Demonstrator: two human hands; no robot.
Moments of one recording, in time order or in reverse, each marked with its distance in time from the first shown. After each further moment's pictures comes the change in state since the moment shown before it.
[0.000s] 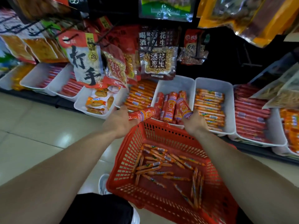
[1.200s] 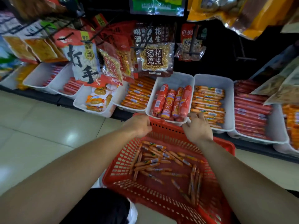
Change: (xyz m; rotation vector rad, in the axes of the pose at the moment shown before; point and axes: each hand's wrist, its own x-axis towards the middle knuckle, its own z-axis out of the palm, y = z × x) left_hand -0.001 0.054 0.058 0.142 -0.222 0.109; right_hand -0.027 0.043 -0.008 -0.211 0.015 -0.242
